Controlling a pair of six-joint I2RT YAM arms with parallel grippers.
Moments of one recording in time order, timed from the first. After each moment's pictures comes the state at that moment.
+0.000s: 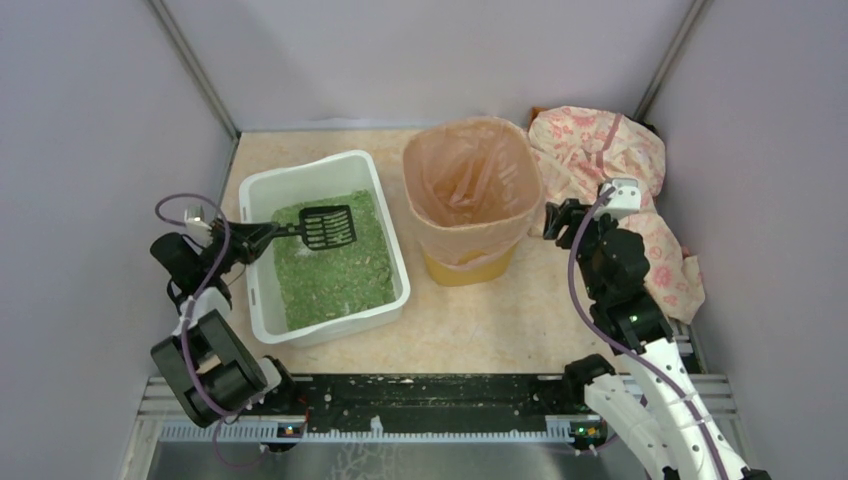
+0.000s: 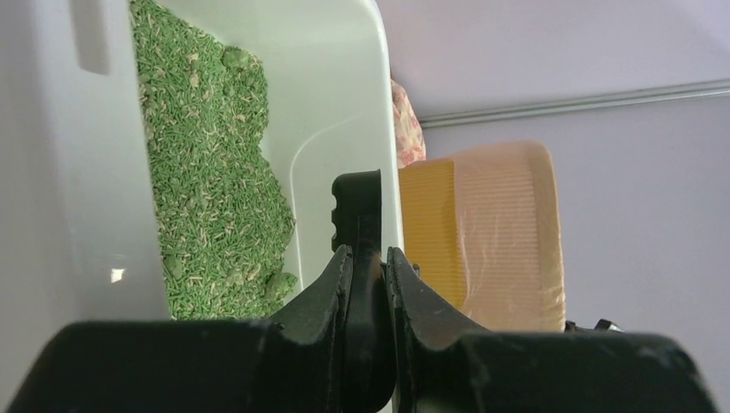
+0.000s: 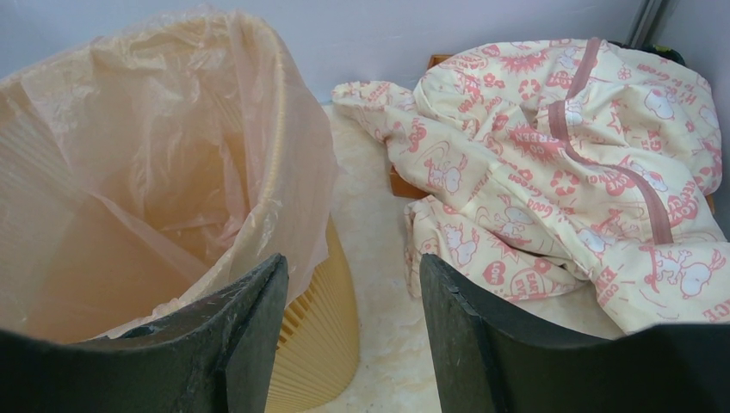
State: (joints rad) left arm 0.63 1.25 0.48 0.54 1.11 -1.08; right arm 0.34 0.60 0.73 -0.18 0.27 0.20
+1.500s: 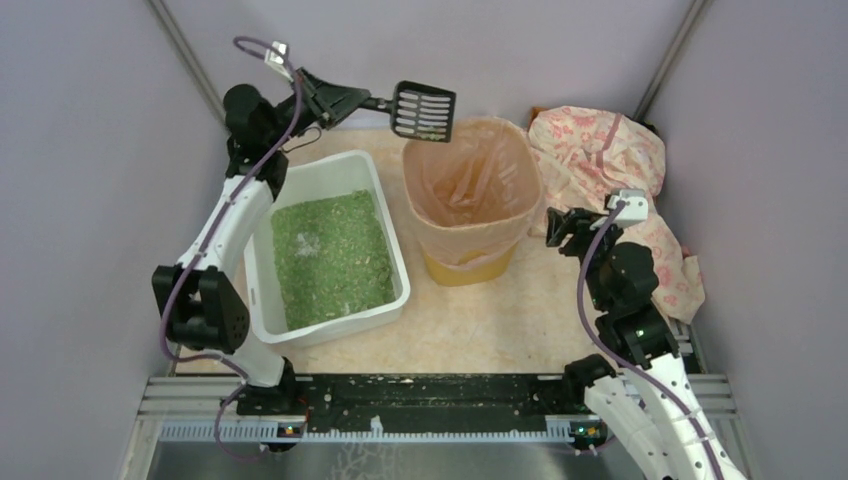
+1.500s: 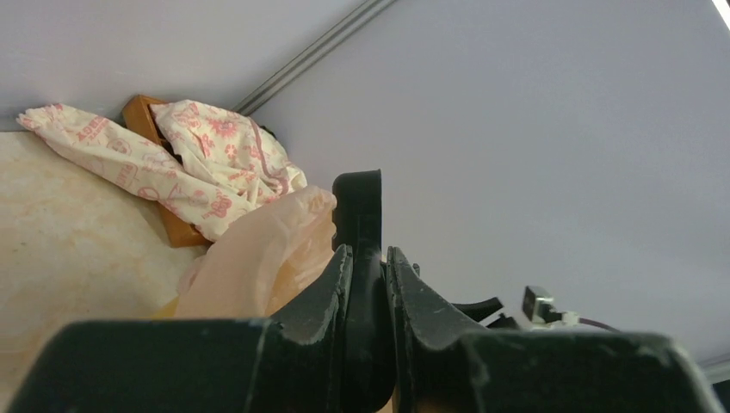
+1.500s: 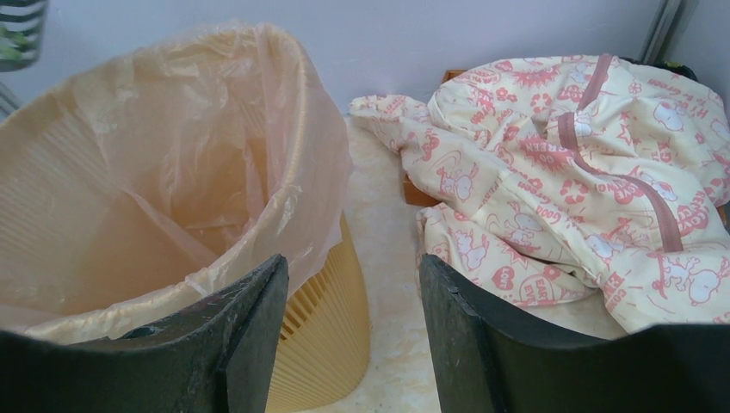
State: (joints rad) left arm -0.11 1.57 1.42 0.45 0.76 -1.20; right arm 0.34 0.52 0.70 -0.19 0.24 0.21
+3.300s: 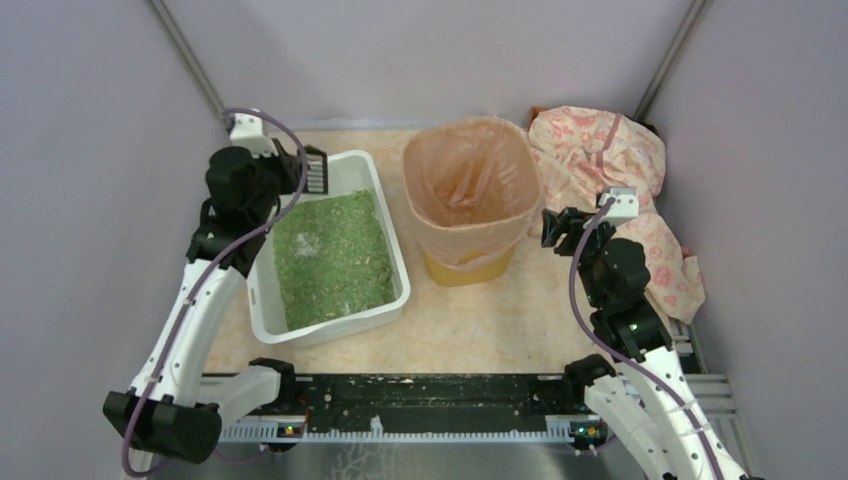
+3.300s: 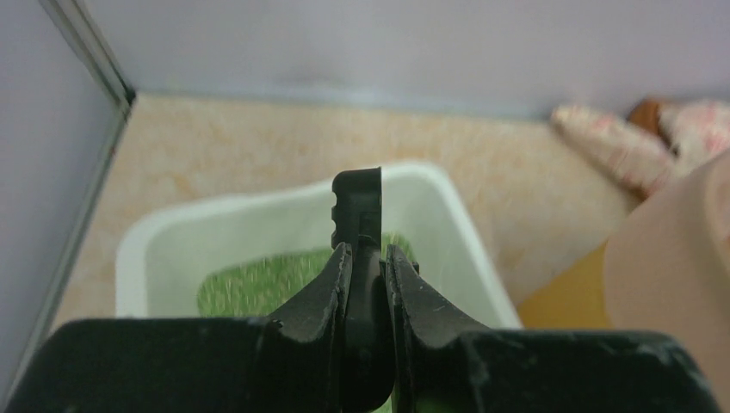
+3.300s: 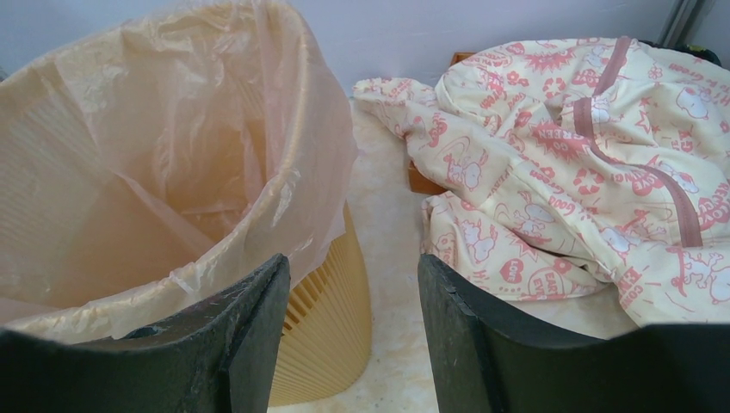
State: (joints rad) left arm -0.22 1.05 1.22 -0.23 -0.18 -0.19; right arm 0.34 0.55 0.67 -0.16 0.22 0.21
